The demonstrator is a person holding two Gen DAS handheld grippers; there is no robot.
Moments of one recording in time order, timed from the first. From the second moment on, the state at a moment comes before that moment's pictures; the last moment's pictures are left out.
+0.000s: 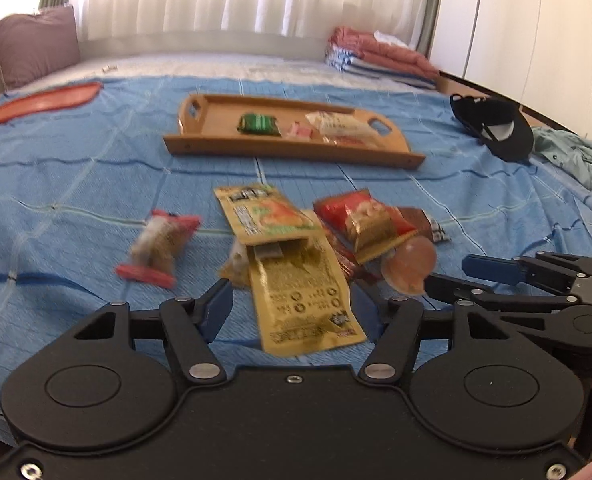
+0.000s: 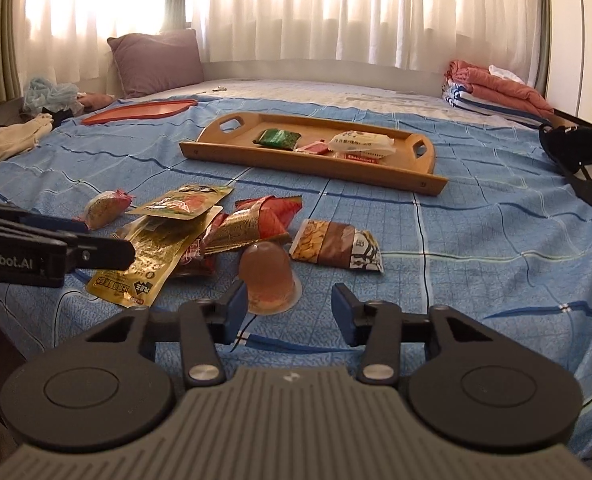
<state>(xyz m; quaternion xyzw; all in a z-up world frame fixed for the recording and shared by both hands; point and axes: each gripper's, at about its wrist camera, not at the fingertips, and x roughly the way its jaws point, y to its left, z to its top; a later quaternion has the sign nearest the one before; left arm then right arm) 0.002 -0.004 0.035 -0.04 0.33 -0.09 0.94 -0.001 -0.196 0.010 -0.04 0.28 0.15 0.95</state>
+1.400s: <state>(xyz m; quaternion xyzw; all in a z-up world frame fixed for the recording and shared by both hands) 0.020 -0.010 0.018 0.00 0.33 -0.05 0.94 0.015 -0.183 0.005 -0.02 0.28 0.17 0.95</state>
